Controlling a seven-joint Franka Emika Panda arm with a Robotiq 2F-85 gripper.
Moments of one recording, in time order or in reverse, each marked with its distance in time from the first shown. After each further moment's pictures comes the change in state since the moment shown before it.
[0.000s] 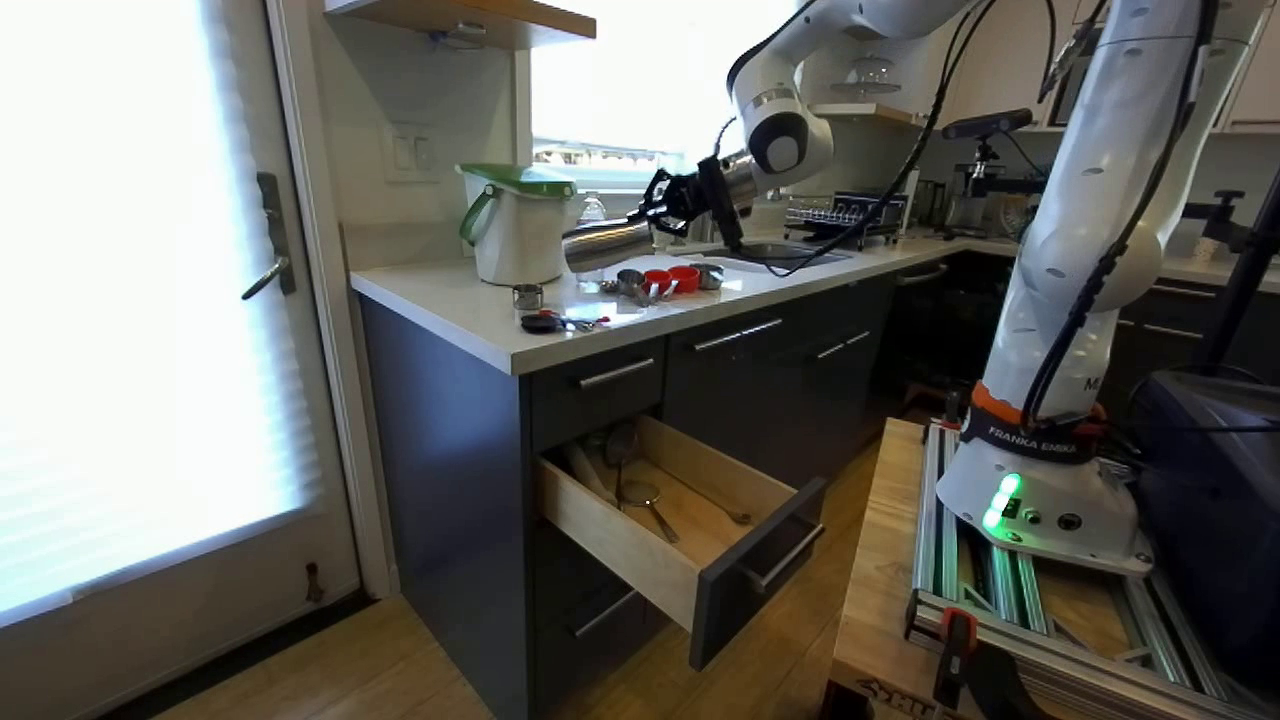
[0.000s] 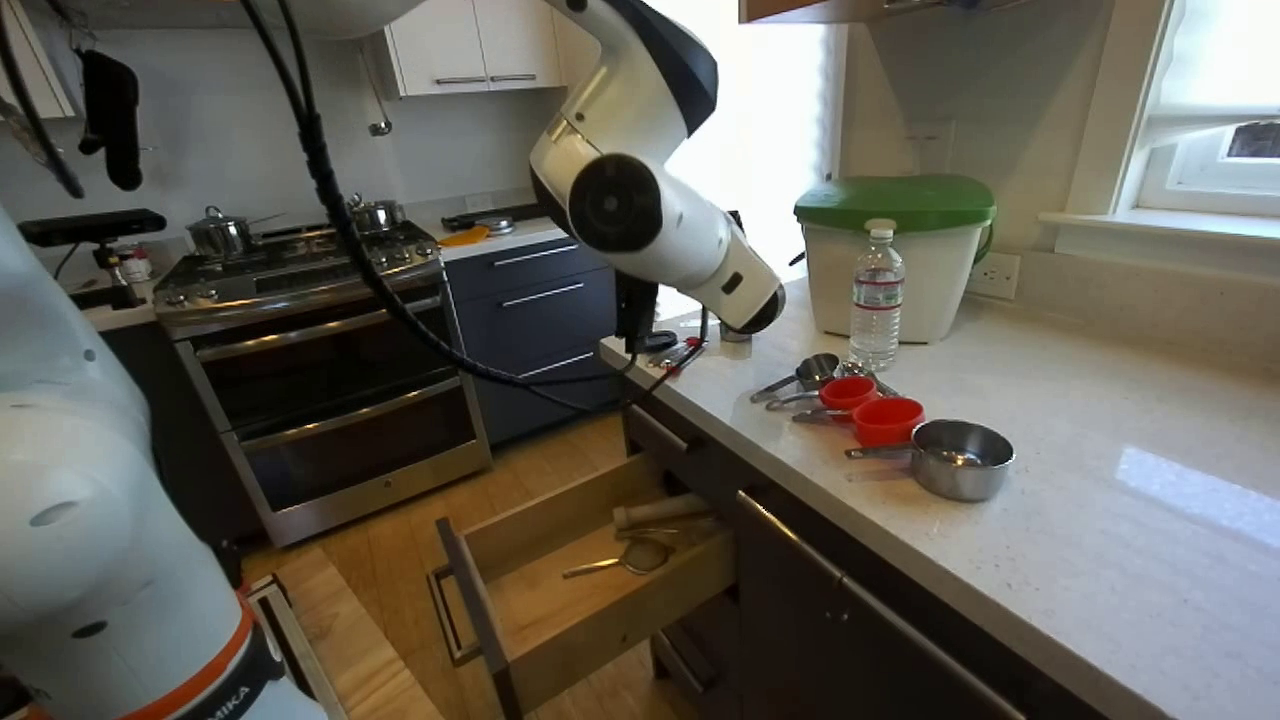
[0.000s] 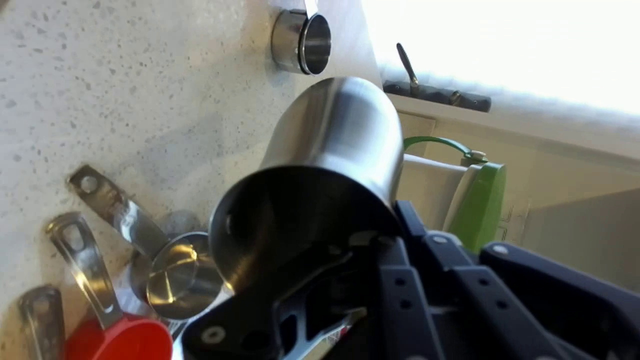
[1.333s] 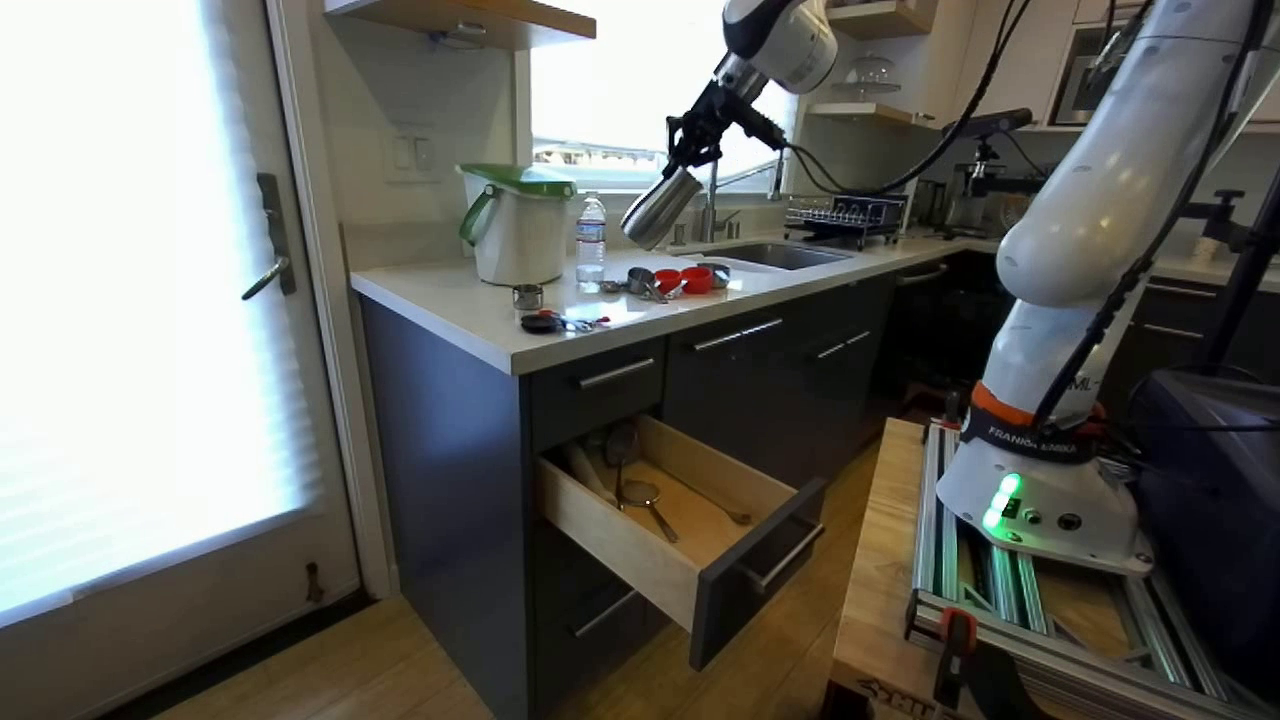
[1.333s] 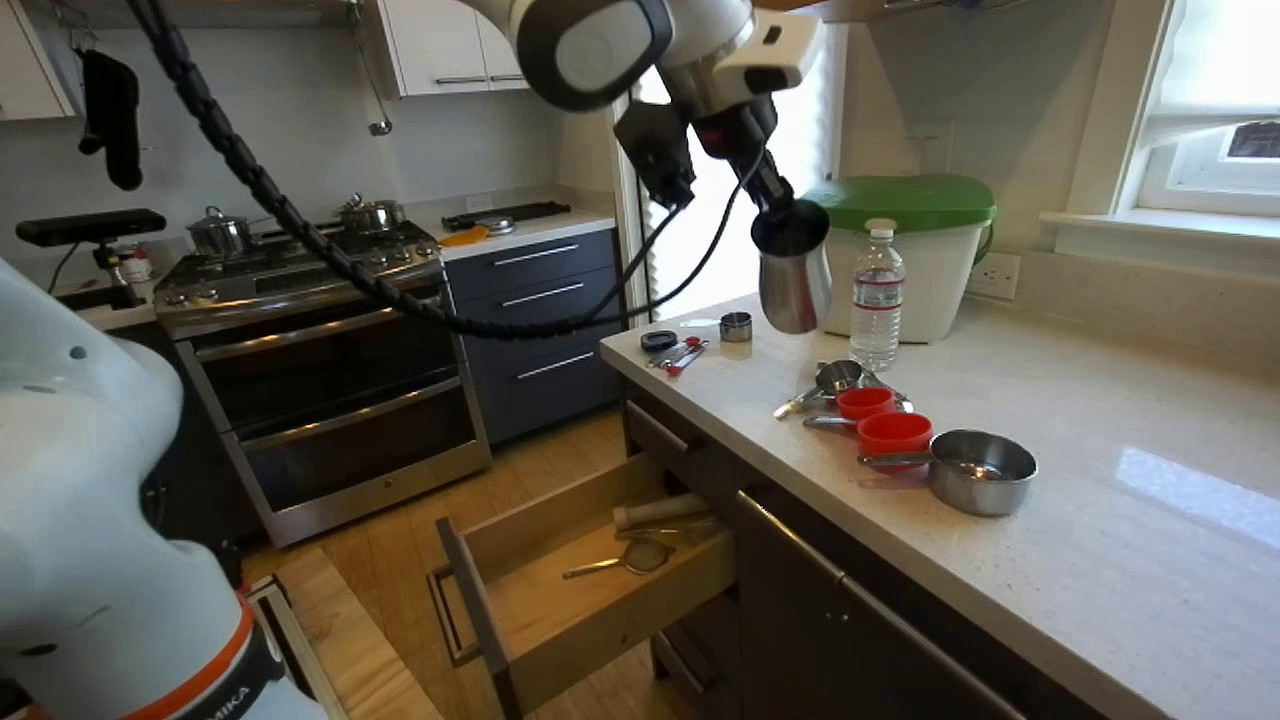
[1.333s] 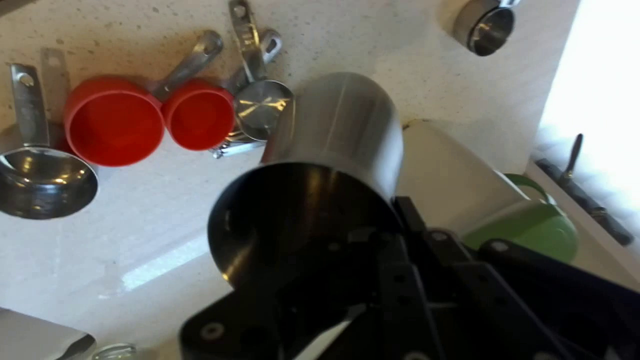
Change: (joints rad) arm -0.304 -0.144 0.237 0.102 -1.475 -0.029 0.833
